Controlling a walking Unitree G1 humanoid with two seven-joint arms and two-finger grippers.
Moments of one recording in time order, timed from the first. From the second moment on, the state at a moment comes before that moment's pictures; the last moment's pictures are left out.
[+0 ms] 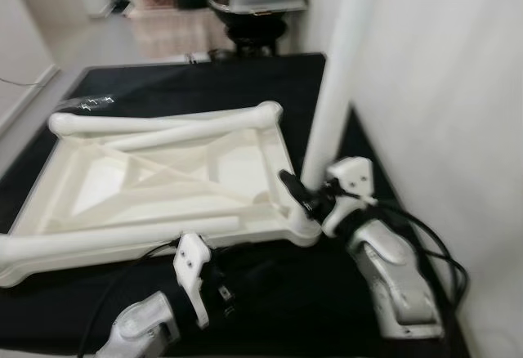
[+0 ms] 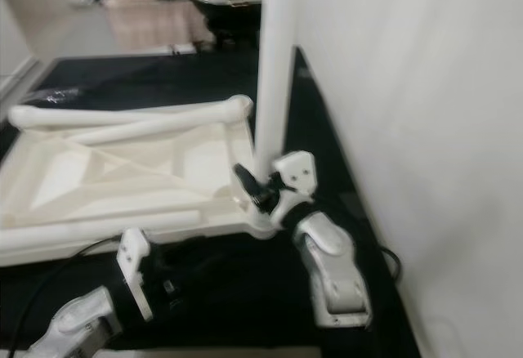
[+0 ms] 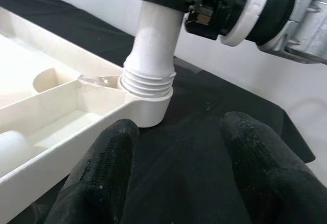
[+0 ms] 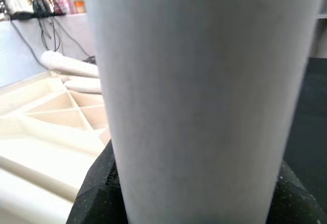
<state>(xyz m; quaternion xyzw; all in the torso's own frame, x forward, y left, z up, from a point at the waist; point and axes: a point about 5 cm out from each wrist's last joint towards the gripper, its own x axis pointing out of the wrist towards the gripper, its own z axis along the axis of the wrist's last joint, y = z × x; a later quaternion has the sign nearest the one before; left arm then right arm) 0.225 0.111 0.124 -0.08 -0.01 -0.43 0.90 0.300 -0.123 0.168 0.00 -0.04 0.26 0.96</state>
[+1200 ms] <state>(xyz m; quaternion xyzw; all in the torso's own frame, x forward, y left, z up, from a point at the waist) 0.223 0.106 0.120 -0.03 -0.01 -0.42 0.91 0.341 -0.160 0.178 -0.04 0.05 0.53 0.85</state>
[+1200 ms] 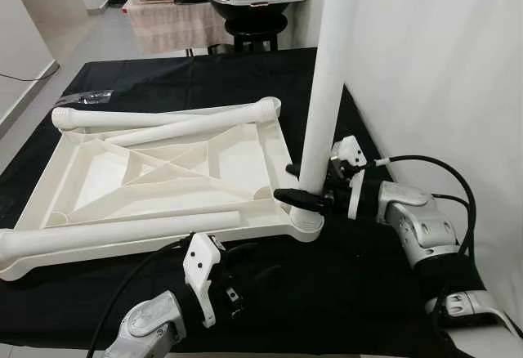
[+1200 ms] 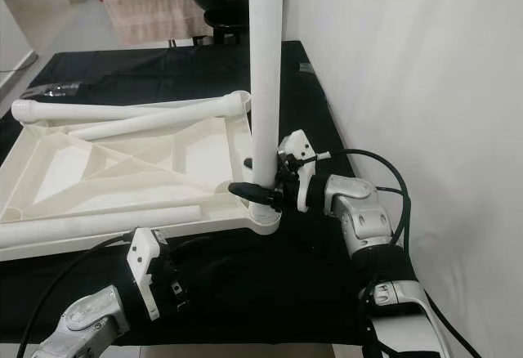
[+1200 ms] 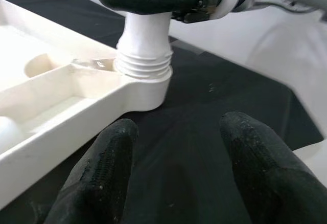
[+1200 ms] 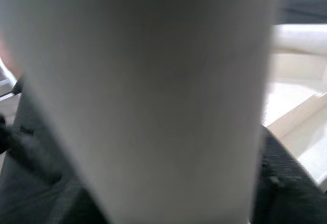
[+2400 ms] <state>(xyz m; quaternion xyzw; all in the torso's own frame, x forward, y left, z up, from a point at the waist) 0.216 0.108 0.123 -0.01 -0.03 -0.44 0.90 0.314 -0.144 0.169 -0.06 0.02 0.35 0.93</state>
